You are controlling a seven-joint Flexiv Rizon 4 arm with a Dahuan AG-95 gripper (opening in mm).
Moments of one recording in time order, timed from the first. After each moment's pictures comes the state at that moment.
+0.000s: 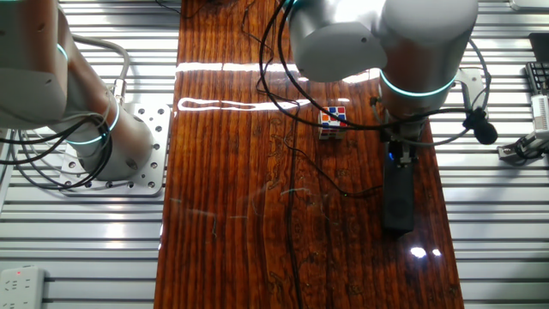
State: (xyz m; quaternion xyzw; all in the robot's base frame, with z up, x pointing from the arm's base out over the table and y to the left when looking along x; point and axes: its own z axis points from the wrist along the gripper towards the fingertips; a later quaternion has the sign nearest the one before) arm 0.611 -0.039 0.069 0.04 0.99 0.00 0.10
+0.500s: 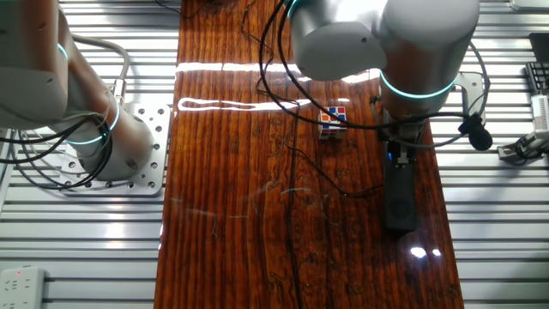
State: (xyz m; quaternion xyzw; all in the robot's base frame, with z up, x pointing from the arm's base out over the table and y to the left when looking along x) arm 0.613 -0.039 0.069 0.06 0.99 0.00 0.10
